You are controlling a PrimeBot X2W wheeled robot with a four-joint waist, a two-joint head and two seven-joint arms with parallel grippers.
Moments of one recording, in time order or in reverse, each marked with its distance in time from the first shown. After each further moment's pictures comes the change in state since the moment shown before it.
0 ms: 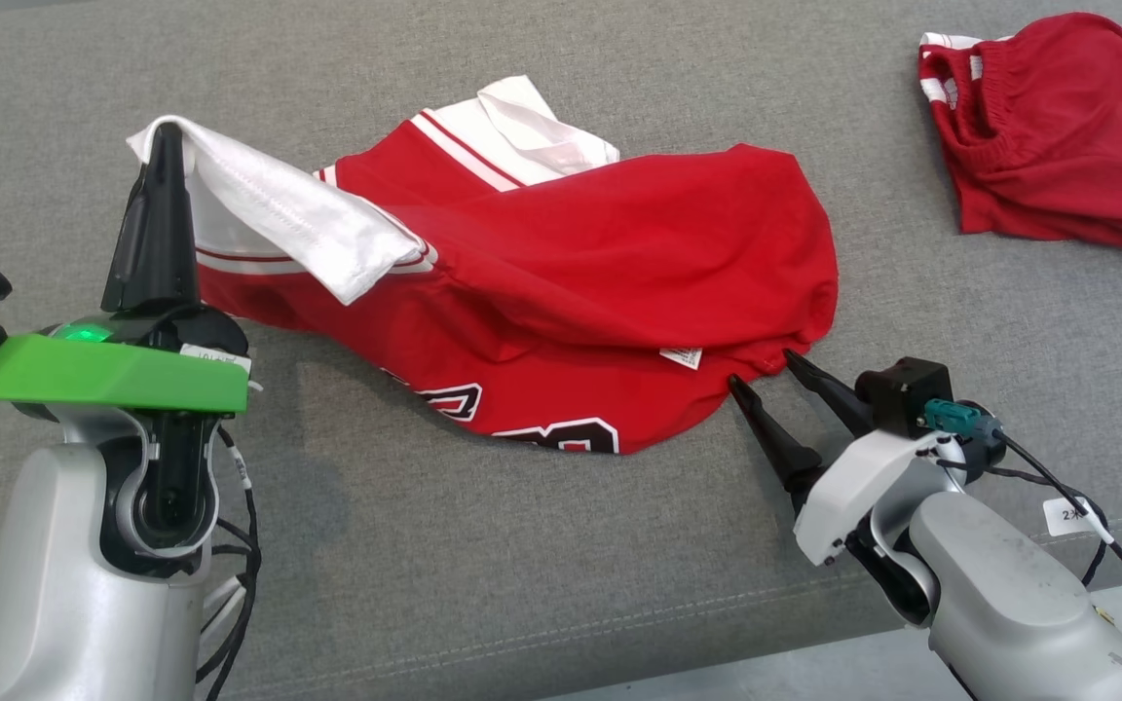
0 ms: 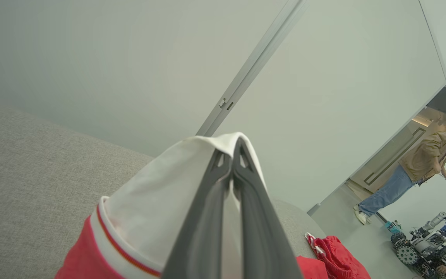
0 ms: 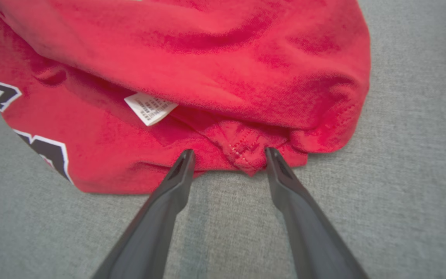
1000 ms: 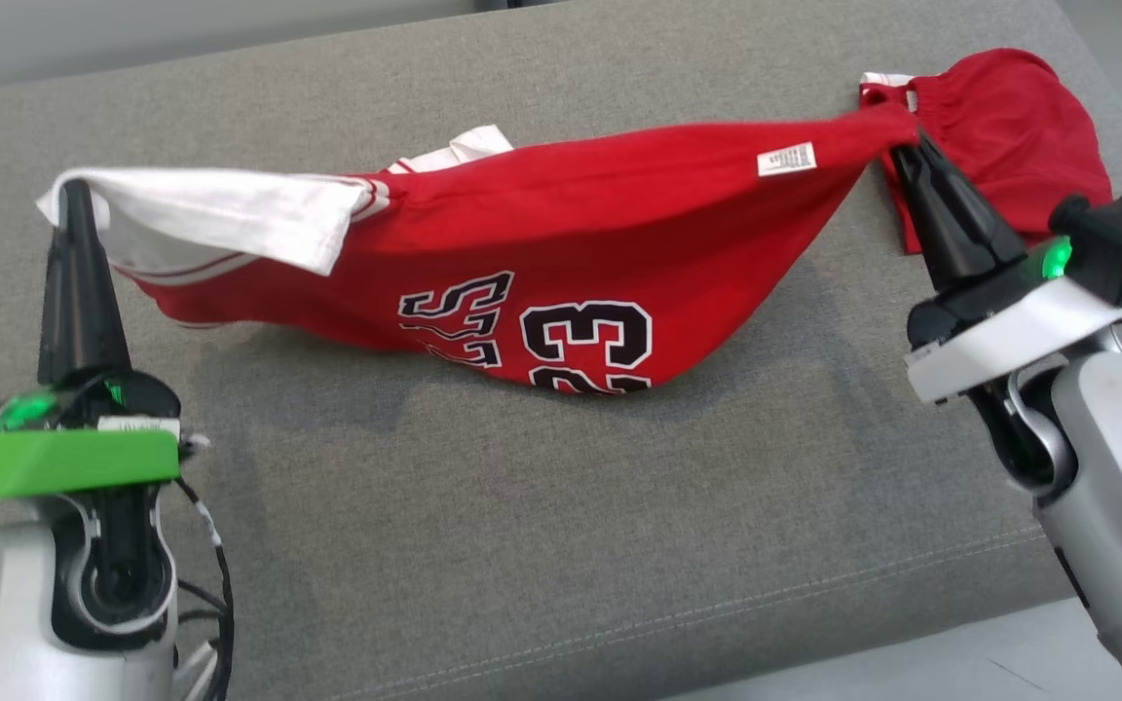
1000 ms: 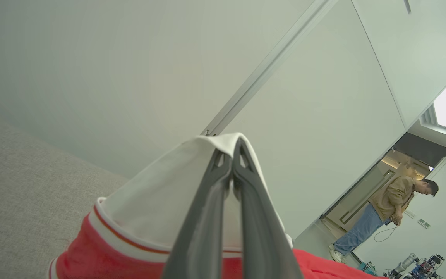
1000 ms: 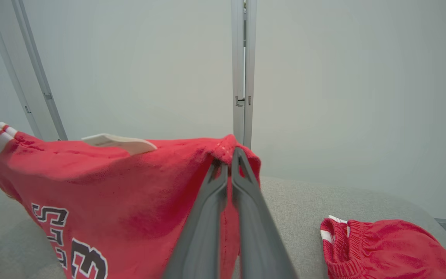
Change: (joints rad) left arm 0.111 -0.003 0.098 -0.081 -0.106 -0.040 -0.073; right arm -0.059 -0.112 -0.258 -0.383 -0.040 -0.001 0.000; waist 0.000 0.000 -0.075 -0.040
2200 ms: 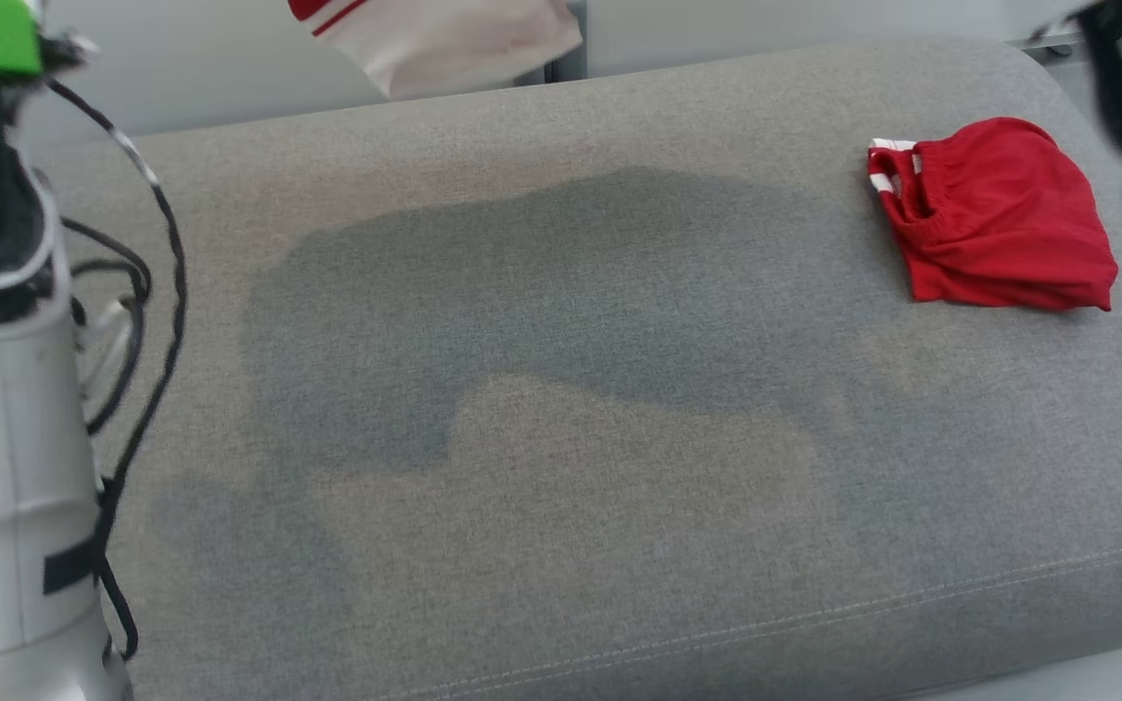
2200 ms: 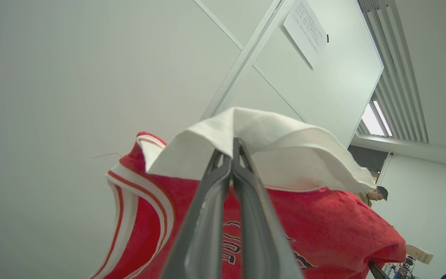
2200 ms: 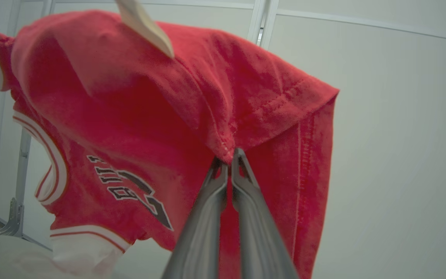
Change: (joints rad) left arm -0.586 0.012 -0.019 0.093 -0.015 0.136 0.212; right arm -0.552 -0.053 0.037 0.109 -0.014 -0.061 0.111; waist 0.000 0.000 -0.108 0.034
